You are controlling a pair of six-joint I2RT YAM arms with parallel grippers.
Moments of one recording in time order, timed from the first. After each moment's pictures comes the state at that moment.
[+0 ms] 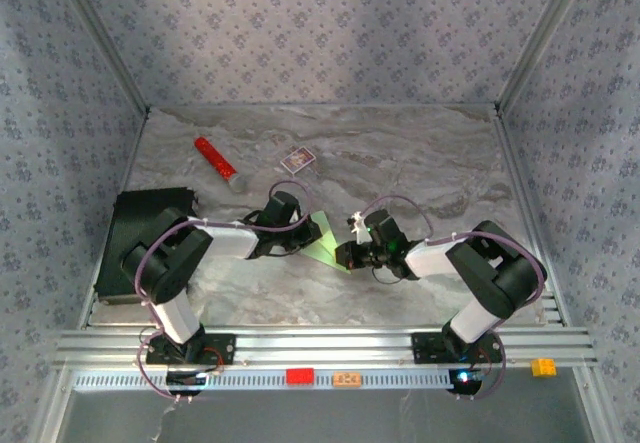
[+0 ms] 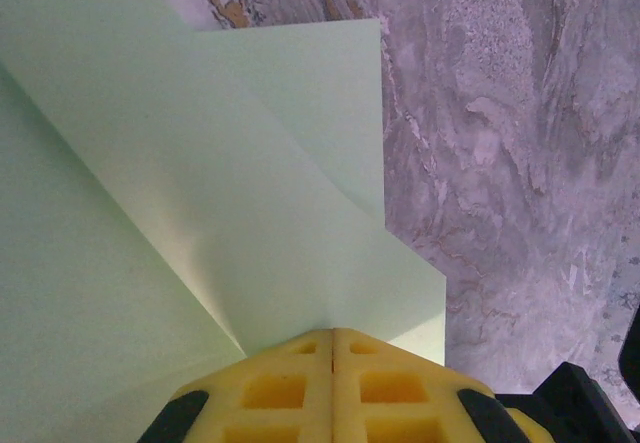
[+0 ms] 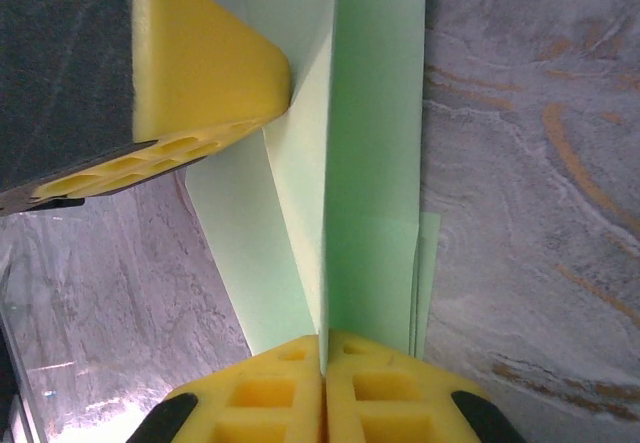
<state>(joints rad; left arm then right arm) -0.71 1.72 0.72 0.24 0.30 -1.10 0.67 1.60 0.47 0.38 -0.43 0.59</state>
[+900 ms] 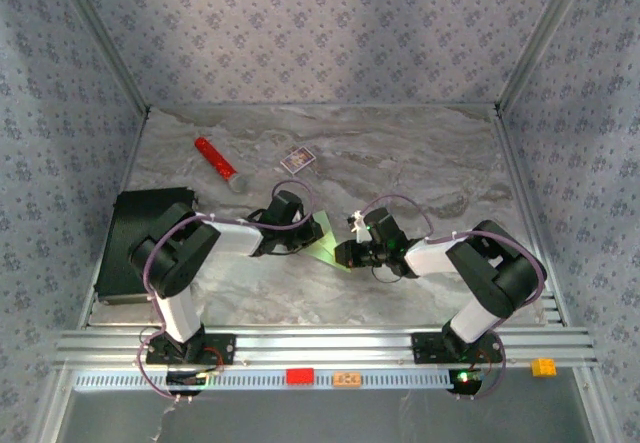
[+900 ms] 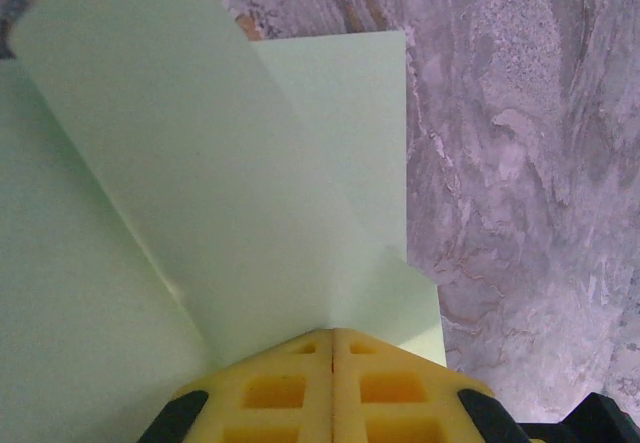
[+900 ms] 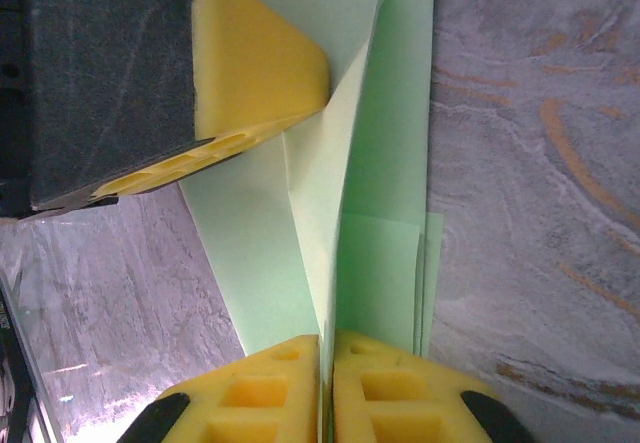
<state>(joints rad) -0.71 1.78 0.75 0.24 0.30 -1.09 0.67 1.60 0.48 0.35 -0.44 0.61</state>
